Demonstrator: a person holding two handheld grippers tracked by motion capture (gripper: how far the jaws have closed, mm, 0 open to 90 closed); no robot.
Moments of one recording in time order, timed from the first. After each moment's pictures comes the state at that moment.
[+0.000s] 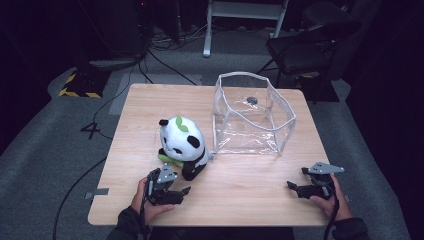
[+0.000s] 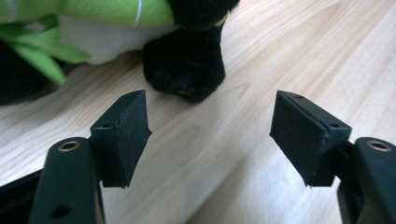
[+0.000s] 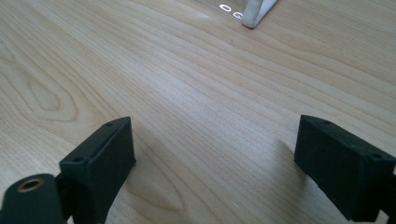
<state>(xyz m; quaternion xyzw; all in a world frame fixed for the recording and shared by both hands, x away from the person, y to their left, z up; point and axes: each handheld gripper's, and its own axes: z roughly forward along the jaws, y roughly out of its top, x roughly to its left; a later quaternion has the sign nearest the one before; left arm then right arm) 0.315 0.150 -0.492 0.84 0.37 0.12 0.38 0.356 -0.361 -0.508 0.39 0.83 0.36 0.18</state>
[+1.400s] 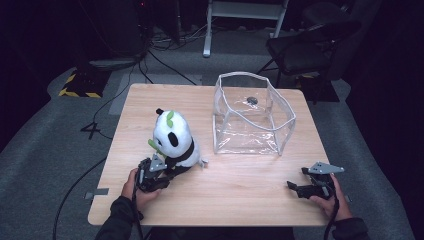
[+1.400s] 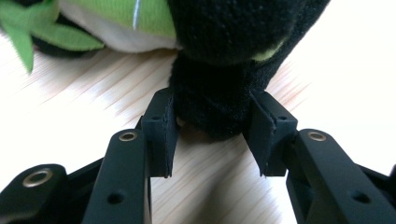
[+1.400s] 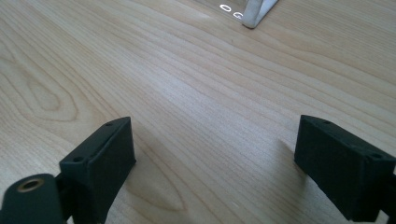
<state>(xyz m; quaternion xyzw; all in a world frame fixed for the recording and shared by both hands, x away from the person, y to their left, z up) 0.347 0.189 -0.500 0.85 0.38 0.16 0.33 0.356 -0.361 -0.508 0.39 0.83 0.36 0.18</state>
